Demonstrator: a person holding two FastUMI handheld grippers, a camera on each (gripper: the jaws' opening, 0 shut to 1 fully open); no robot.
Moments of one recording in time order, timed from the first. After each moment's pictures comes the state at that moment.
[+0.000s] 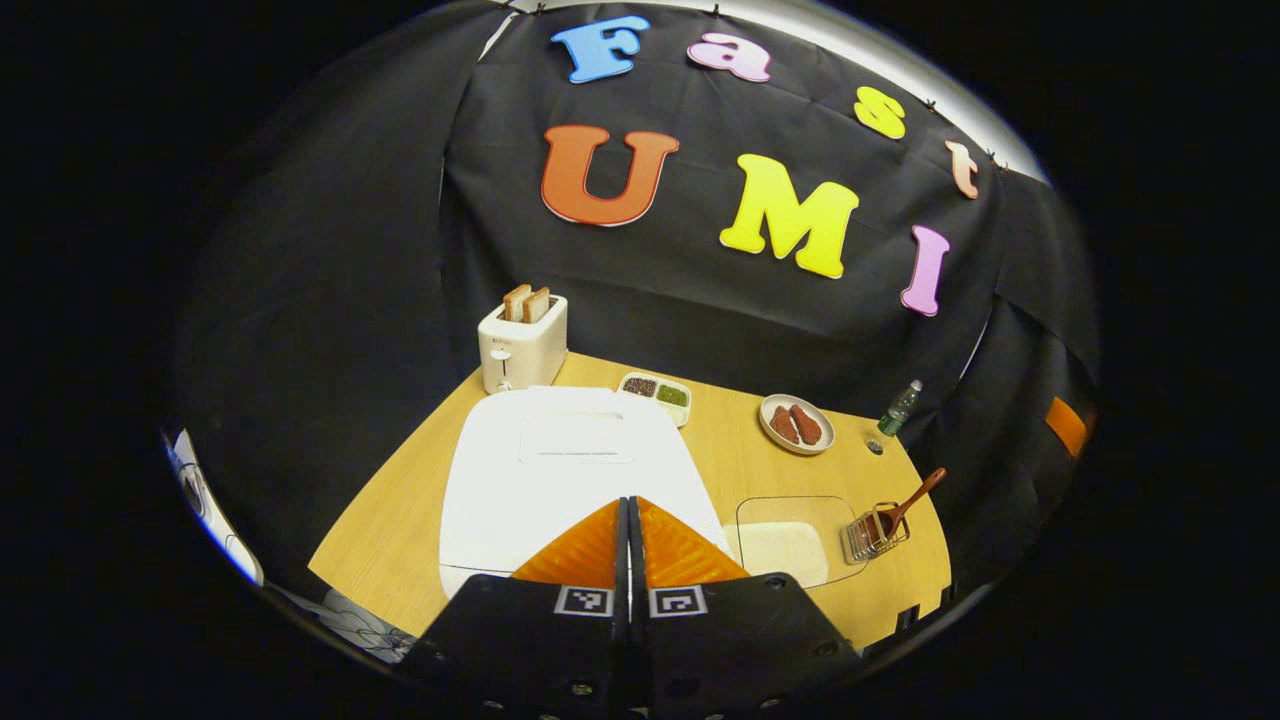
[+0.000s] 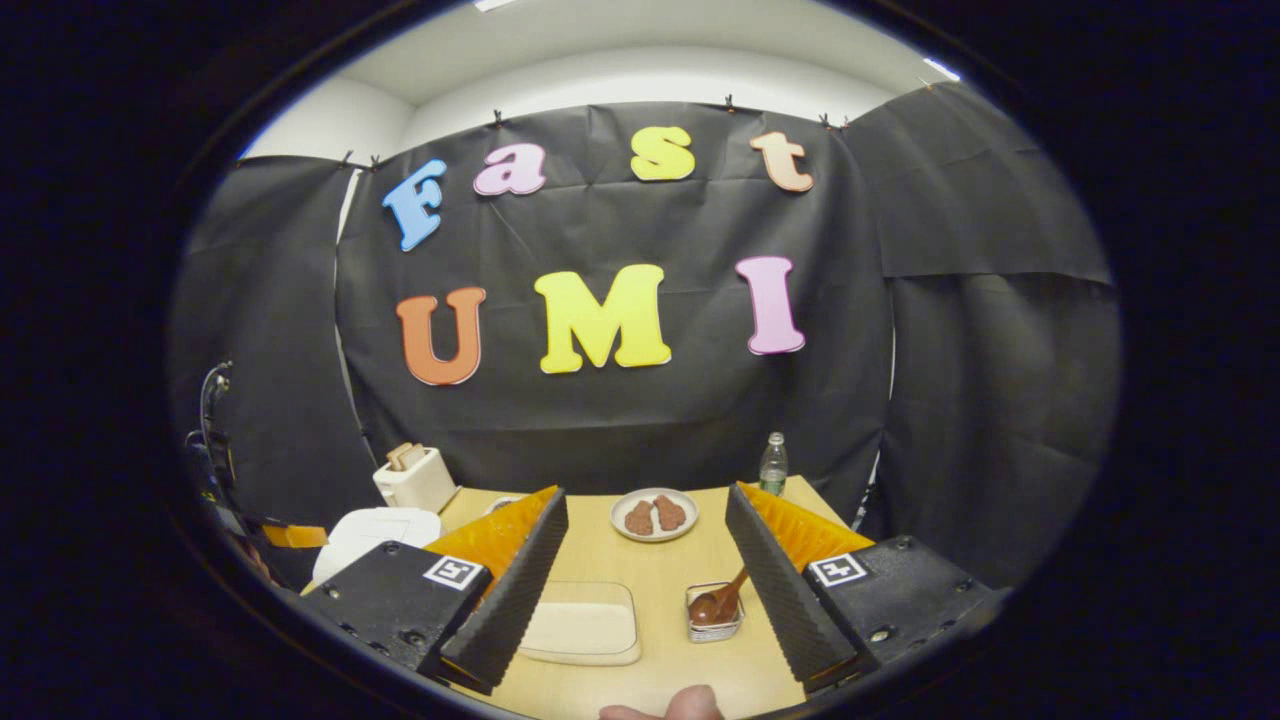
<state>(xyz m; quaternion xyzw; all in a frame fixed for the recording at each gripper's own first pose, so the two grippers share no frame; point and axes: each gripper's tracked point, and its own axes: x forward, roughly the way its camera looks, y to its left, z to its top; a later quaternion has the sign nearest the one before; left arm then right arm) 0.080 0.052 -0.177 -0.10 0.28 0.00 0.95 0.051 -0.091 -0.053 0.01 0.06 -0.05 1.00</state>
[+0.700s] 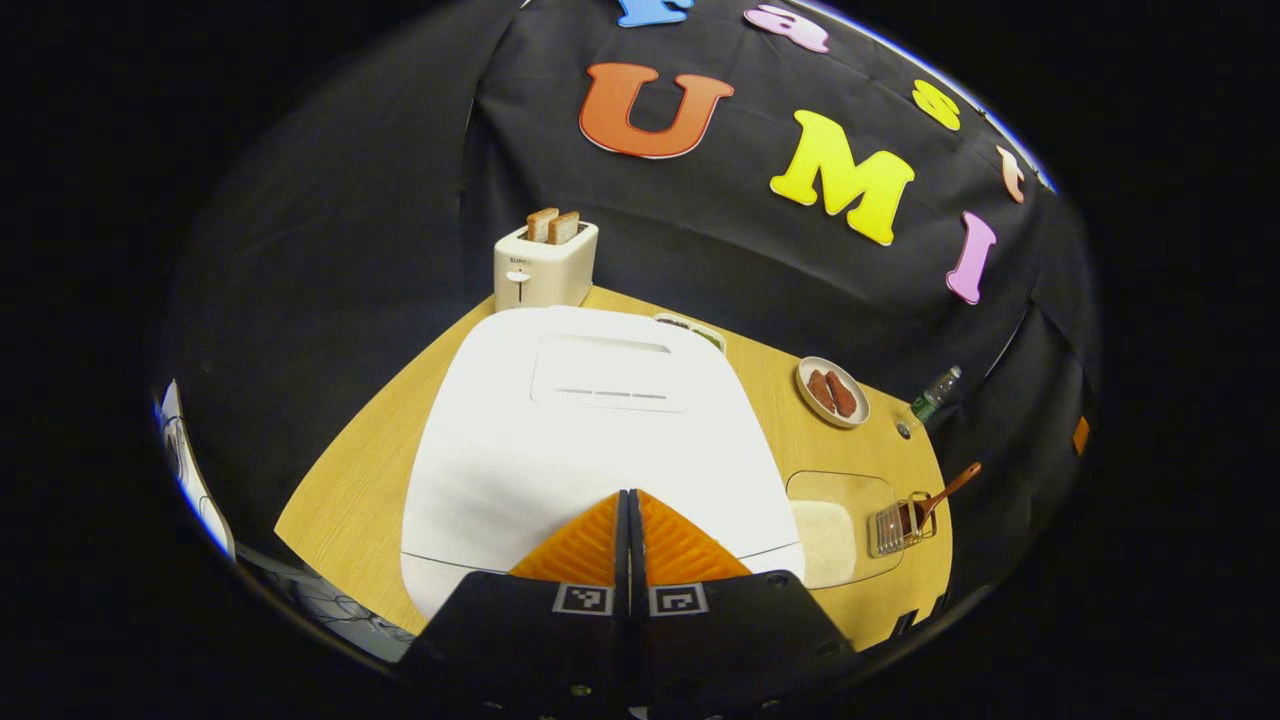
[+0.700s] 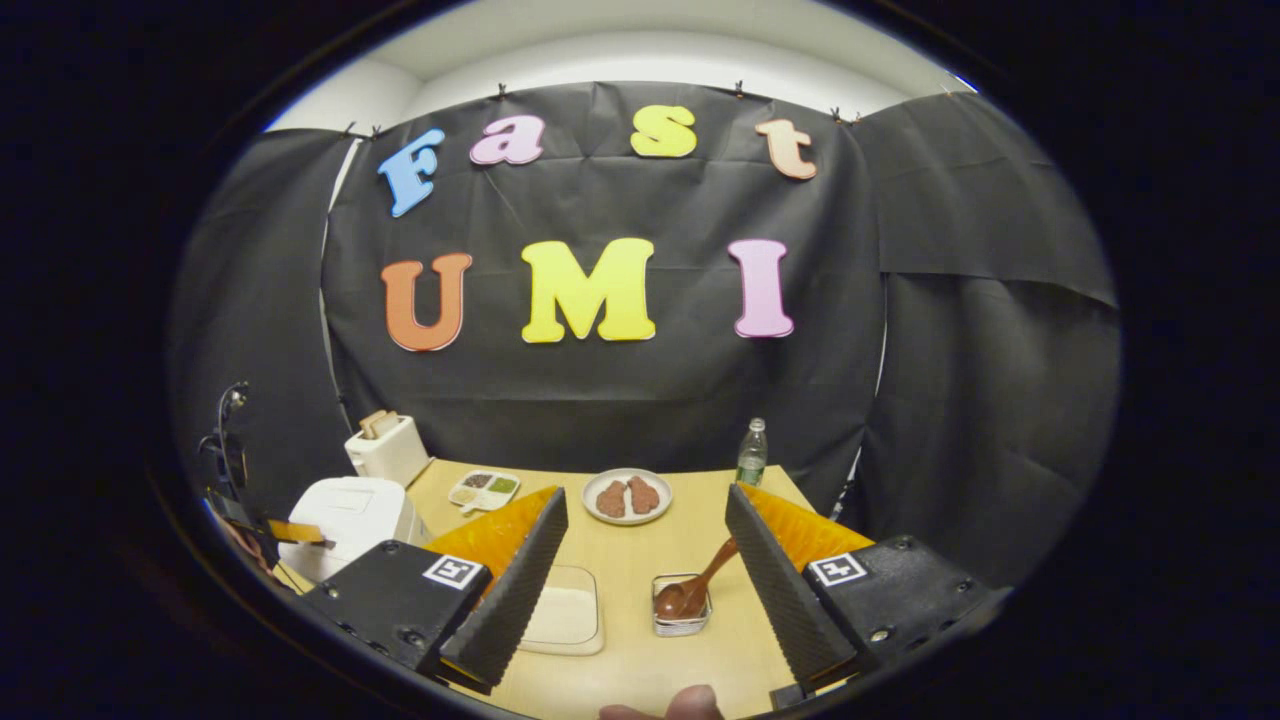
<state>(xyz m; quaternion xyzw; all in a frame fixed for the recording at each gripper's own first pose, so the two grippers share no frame) 0.088 0.060 -0.251 -0.13 0.37 0.02 0.92 0.062 -0.106 -0.072 -0.01 0.09 -0.06 0.99</state>
